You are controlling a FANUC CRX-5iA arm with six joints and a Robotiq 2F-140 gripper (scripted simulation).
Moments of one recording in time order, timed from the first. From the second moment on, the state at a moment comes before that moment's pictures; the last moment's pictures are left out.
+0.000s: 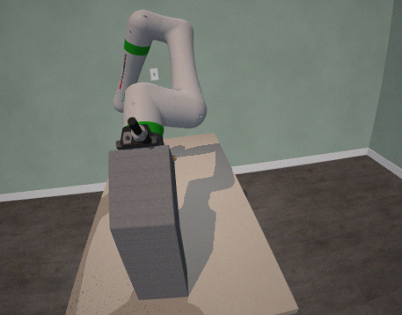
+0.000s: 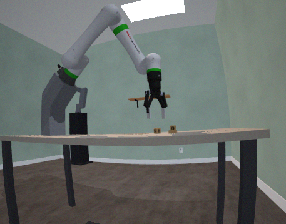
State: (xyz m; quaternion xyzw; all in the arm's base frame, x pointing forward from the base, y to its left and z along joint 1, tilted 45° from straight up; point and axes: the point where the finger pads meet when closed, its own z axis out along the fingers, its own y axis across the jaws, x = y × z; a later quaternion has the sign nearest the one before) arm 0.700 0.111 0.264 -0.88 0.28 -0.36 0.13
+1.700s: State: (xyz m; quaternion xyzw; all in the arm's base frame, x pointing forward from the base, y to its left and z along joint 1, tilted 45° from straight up) arm 0.692 0.110 0.272 -0.88 0.28 -0.36 0.13
